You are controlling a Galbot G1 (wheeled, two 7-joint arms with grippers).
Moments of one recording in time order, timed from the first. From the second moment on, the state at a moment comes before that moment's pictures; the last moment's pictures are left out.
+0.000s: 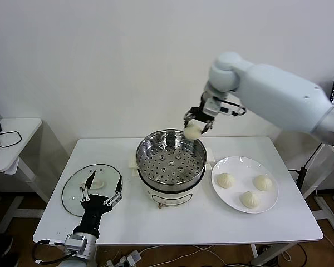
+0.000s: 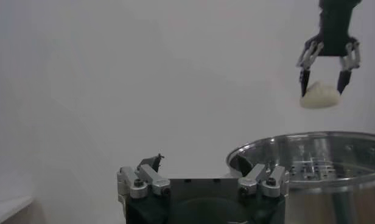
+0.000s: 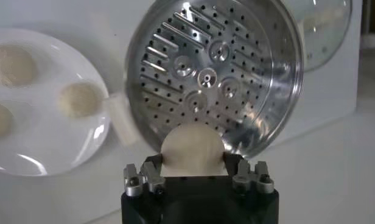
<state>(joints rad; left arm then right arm) 1.58 -1.52 -0.58 -2.15 0.11 -0.01 0.12 0.56 1.14 -1.05 1.10 -0.21 0.67 -1.18</state>
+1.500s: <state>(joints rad) 1.58 -1.52 -0.61 -2.14 0.10 -0.02 0.13 0.45 1.28 -0.98 0.87 -0.26 0.66 -1.13</state>
